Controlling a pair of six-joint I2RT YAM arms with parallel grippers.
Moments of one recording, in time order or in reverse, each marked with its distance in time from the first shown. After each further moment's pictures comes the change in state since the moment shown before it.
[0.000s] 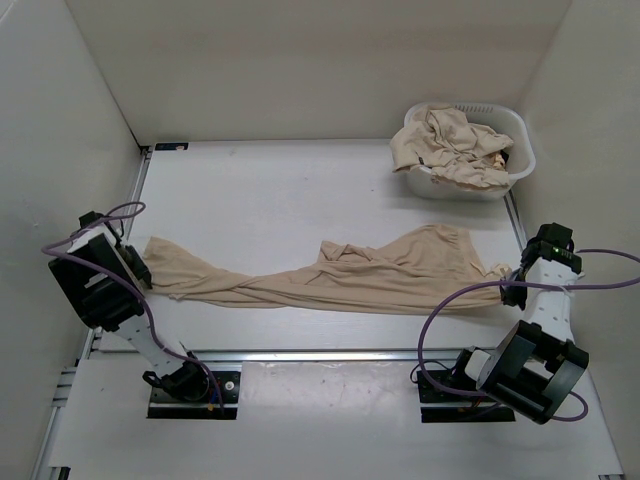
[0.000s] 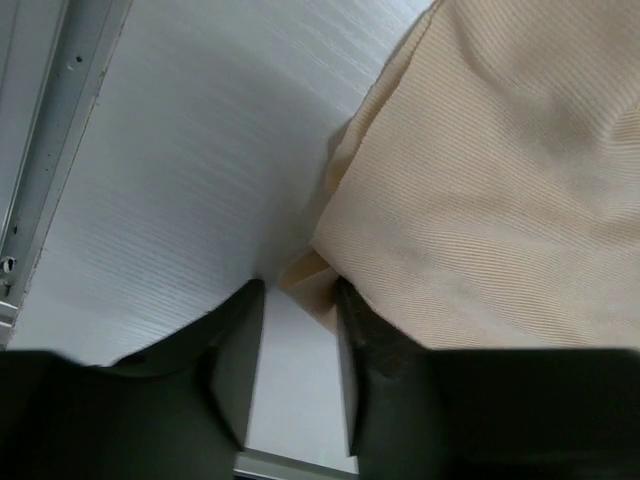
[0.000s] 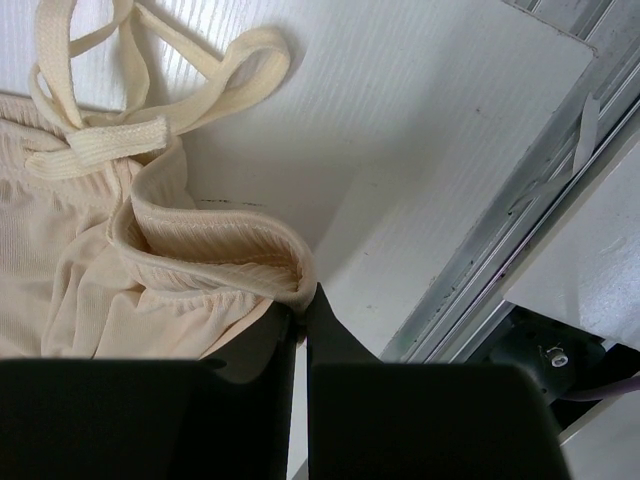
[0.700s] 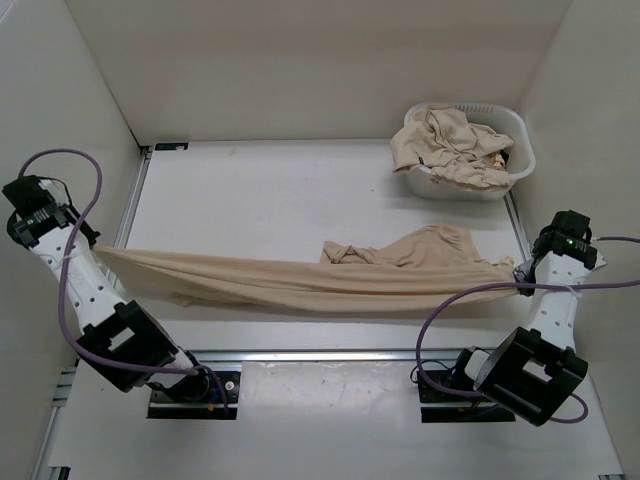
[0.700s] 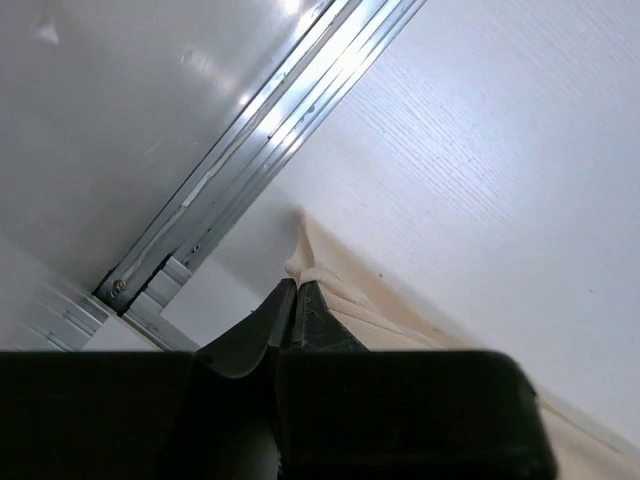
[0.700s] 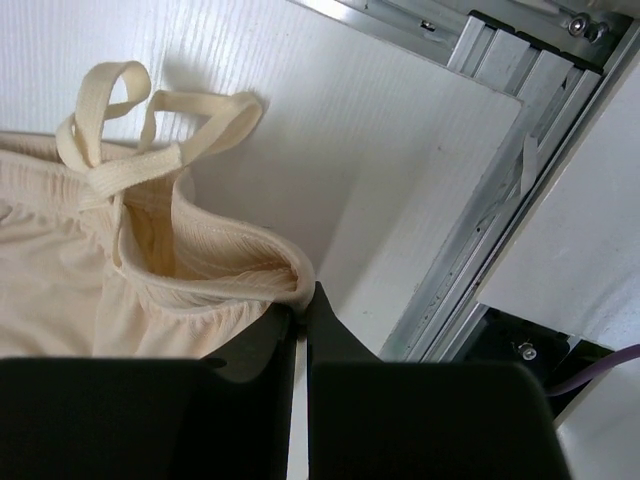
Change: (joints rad) left arm 0.114 -0.460 0.249 -0.173 0.016 0.000; right arm -0.019 -0.023 0.135 -0.070 0.060 -0.006
